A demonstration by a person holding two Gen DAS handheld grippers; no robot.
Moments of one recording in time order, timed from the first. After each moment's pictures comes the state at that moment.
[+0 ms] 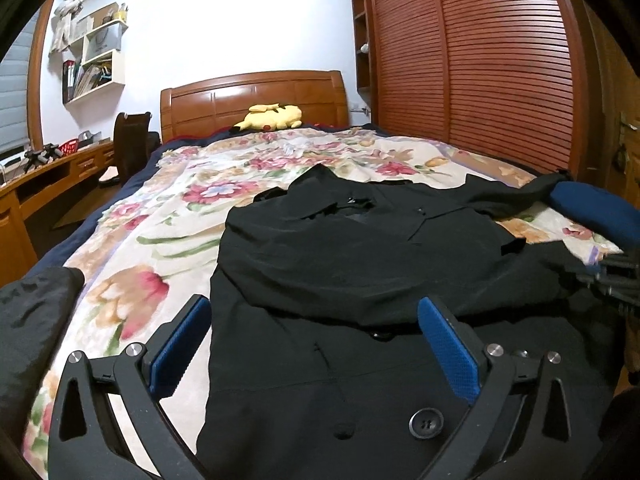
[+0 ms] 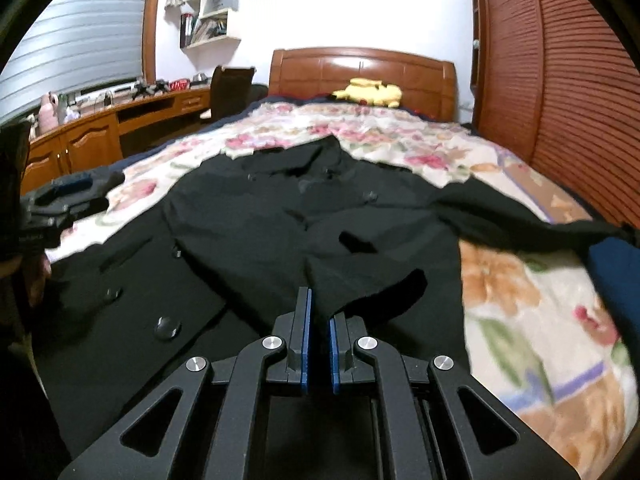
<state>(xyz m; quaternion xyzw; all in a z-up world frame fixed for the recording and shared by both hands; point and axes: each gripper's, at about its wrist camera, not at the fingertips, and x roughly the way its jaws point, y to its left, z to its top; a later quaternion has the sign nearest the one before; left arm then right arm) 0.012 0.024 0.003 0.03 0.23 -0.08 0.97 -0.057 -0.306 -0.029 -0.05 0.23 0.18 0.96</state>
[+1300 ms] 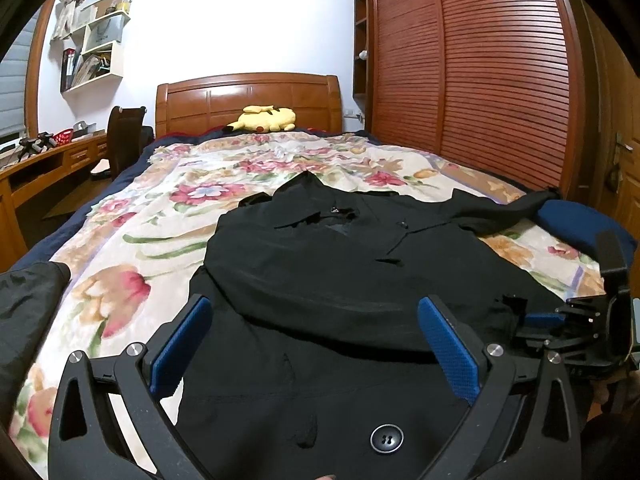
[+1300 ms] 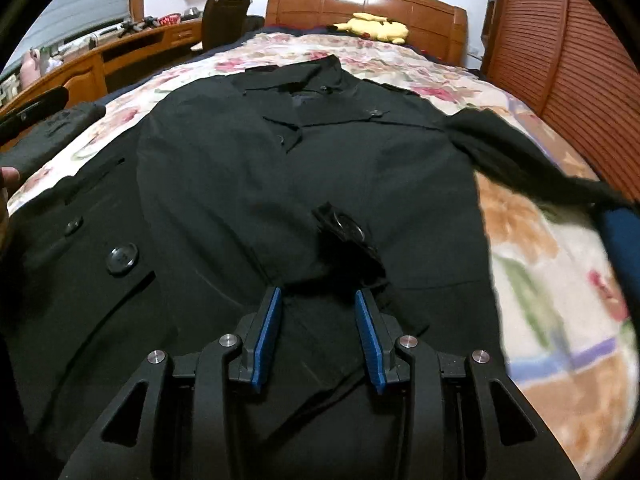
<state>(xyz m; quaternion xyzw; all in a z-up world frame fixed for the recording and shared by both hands) 0.013 0.011 0.011 0.01 0.23 -0.10 0.97 -0.015 -0.300 -0.058 -0.08 0.32 0.16 0.93</state>
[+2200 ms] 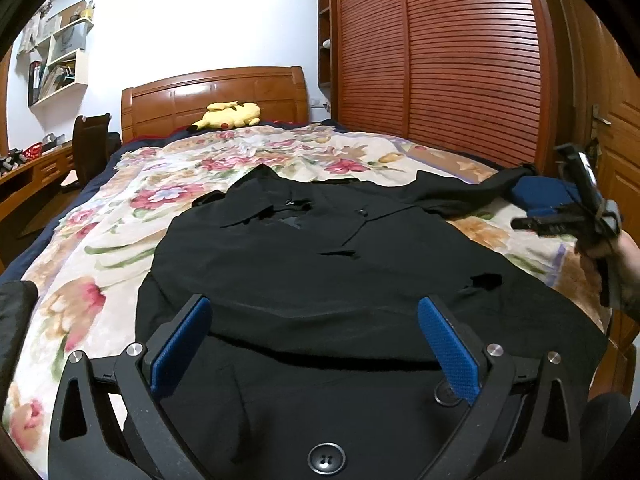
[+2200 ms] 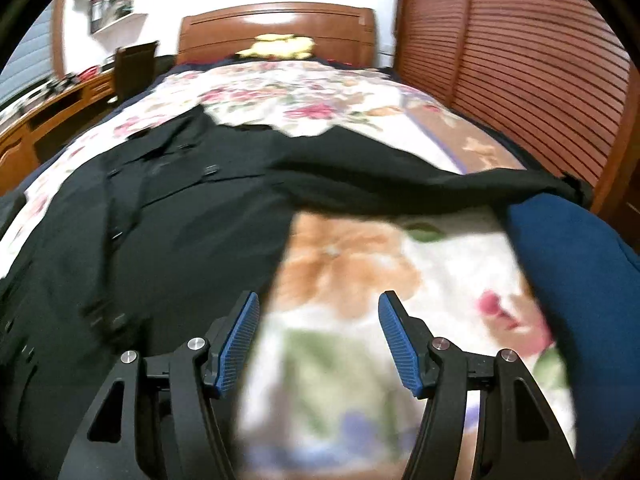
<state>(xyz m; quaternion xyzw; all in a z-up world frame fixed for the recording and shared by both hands) 0.024 -0.035 0.007 0.03 0.24 -0.15 0.96 0.063 -0.429 -0.015 -0.01 0.31 0.02 0.95</state>
